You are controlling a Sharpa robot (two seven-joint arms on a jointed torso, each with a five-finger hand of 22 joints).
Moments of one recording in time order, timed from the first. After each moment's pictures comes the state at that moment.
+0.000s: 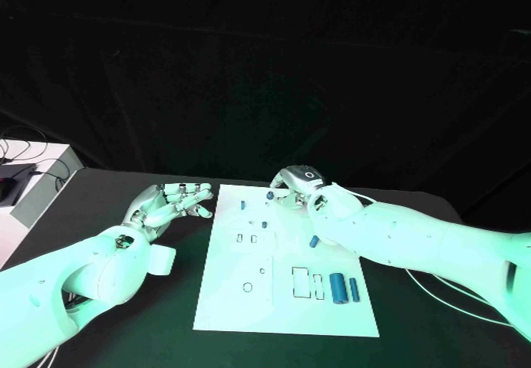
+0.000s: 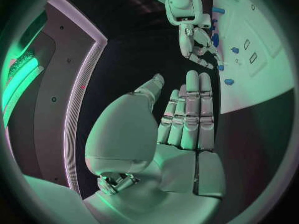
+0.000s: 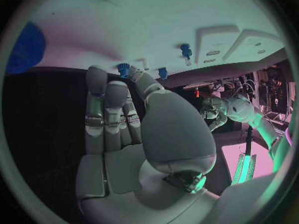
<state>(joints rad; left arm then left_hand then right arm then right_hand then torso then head) 1.03 -0.90 0.19 1.59 -0.25 -0.33 0.33 1.37 -0.11 0.26 0.06 0.06 1.00 0.17 0.06 0.06 1.13 0.12 0.05 0.06 1.25 0.04 0.45 0.30 0.10 1.04 0.05 0.54 0.18 1.23 -0.50 -0.07 1.02 -1.58 -0.60 -0.08 1.36 -0.11 0.20 -0.10 0.28 1.09 0.15 0.06 0.07 1.08 0.11 0.06 0.06 1.42 0.00 0.98 0.53 0.17 1.47 -0.01 0.36 1.15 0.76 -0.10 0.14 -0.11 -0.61</state>
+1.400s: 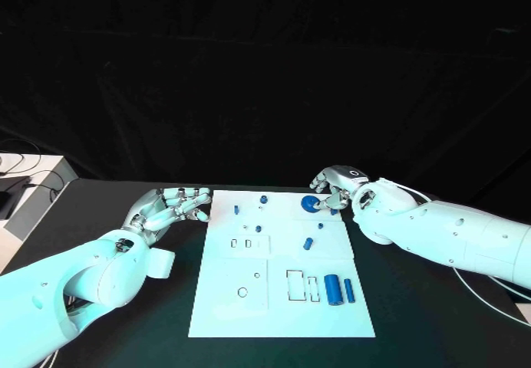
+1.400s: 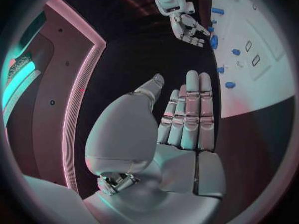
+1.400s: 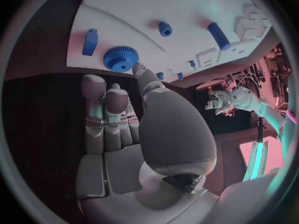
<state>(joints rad) 1.03 -0.89 0.19 1.56 -0.25 -0.32 0.33 1.37 -0.11 0.26 0.06 0.06 1.01 0.17 0.06 0.06 1.13 0.12 0.05 0.06 1.25 0.04 0.45 0.30 0.10 1.04 0.05 0.55 0.18 1.25 -0.74 -0.06 1.17 -1.54 -0.45 -0.11 1.39 -0.16 0.05 -0.01 0.27 0.96 0.16 0.07 0.07 1.14 0.10 0.07 0.06 1.41 0.00 1.06 0.58 0.17 1.46 -0.02 0.53 1.24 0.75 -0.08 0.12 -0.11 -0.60</state>
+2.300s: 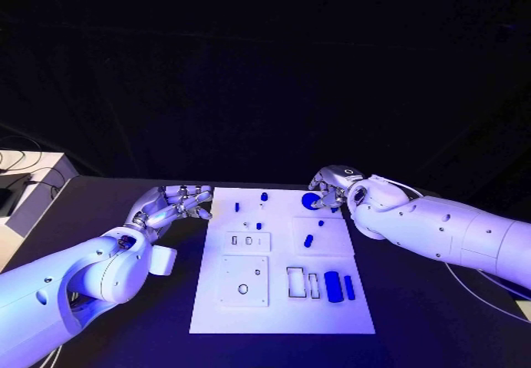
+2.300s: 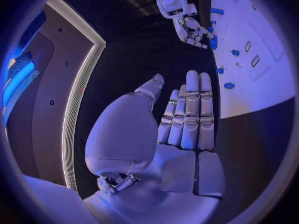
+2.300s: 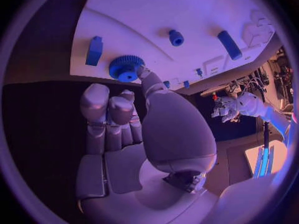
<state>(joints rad) 1.02 -0.88 0.19 1.56 -0.25 -0.32 0.33 1.37 -0.11 0.26 0.06 0.06 1.01 0.17 0.06 0.06 1.13 0.12 0.05 0.06 1.25 0.04 0.45 0.30 0.10 1.04 0.05 0.55 0.18 1.25 -0.68 -0.06 1.10 -1.55 -0.38 -0.15 1.33 -0.11 0.03 -0.04 0.36 1.05 0.11 0.07 0.07 1.07 0.02 1.02 1.04 1.42 -0.06 1.16 0.75 0.14 1.46 -0.07 0.81 1.31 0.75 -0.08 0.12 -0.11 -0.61</state>
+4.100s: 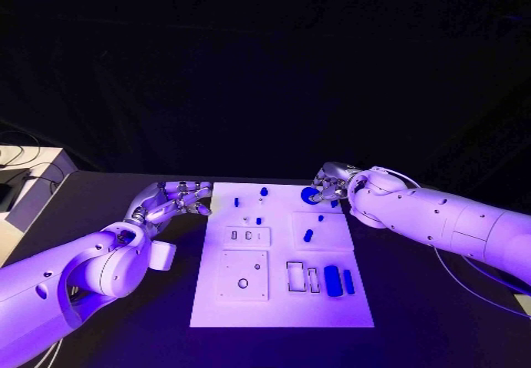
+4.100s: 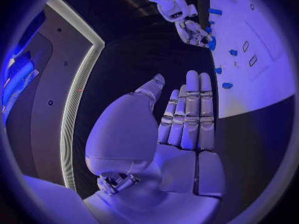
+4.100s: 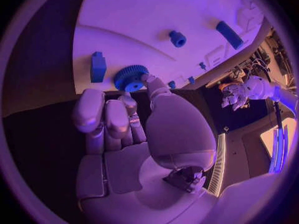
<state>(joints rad) 1.02 -0.88 0.19 1.55 -0.25 -0.31 0.32 1.37 -0.11 0.27 0.06 0.06 1.00 0.17 0.06 0.06 1.12 0.12 0.05 0.06 1.25 0.04 0.45 0.30 0.10 1.04 0.05 0.56 0.18 1.26 -0.63 -0.05 1.00 -1.37 -0.27 -0.12 1.25 -0.08 0.05 -0.01 0.56 1.03 0.14 0.06 0.07 1.15 0.04 1.09 1.21 1.43 -0.04 1.22 0.91 0.11 1.47 -0.05 0.94 1.31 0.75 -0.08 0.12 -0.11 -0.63</state>
